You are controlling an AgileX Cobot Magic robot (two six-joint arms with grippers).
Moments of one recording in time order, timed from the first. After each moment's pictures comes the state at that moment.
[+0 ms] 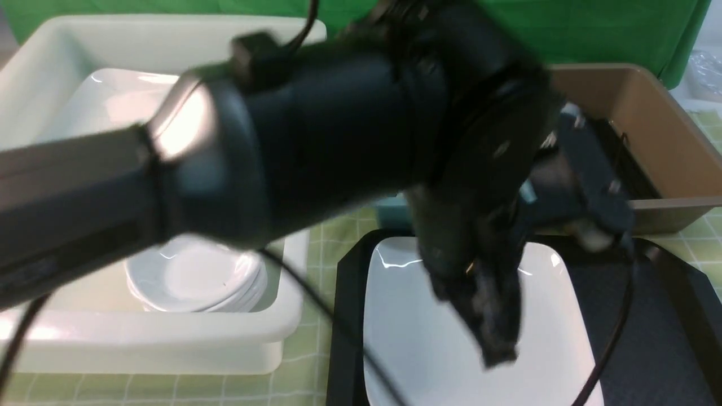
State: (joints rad) right arm 0.94 0.52 -0.90 -0.31 1.17 0.20; left arm -1.02 1.73 -1.55 0.12 1.11 0.35
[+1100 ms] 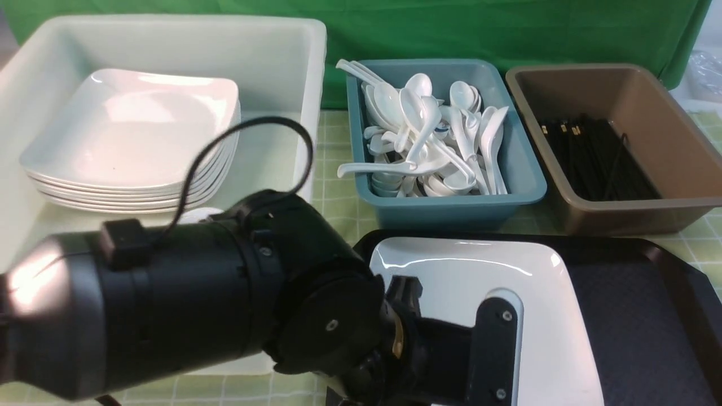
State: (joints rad) right arm 0.94 0.52 -0.90 -0.31 1.17 0.35; left arm -1.00 1.59 -1.08 -0.08 0.77 0.90
